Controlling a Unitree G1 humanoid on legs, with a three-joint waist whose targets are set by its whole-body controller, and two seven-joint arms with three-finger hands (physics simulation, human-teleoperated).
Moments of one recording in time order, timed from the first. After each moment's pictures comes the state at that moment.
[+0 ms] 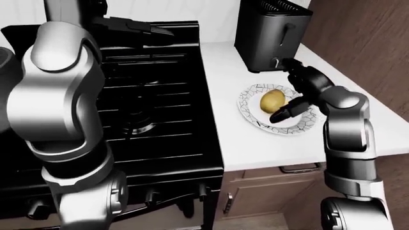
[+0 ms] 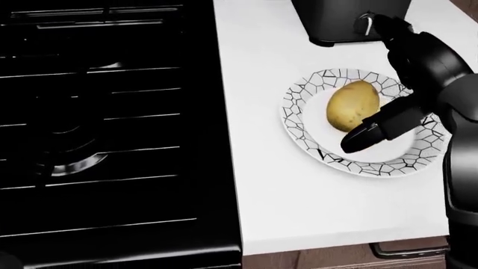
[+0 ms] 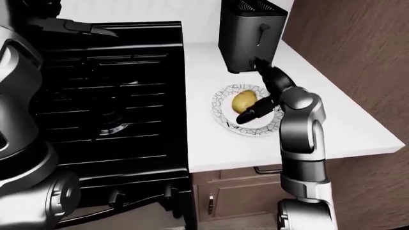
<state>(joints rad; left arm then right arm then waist) -1.07 0.37 0.16 -0.32 -0.01 1.03 0.02 -0.74 -0.40 -0.15 0.02 -0.48 0.75 0.65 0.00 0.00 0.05</state>
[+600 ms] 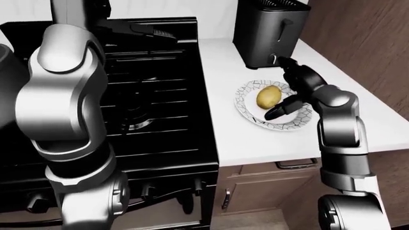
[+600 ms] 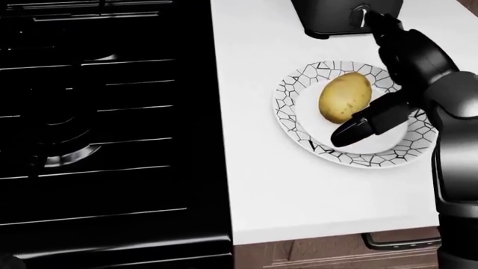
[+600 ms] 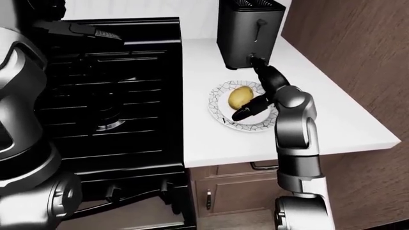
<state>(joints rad) -1.06 0.36 0.15 -0.31 0.01 1.02 0.00 -0.77 -0.38 -0.13 0.10 -0.43 0.69 0.58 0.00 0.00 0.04</state>
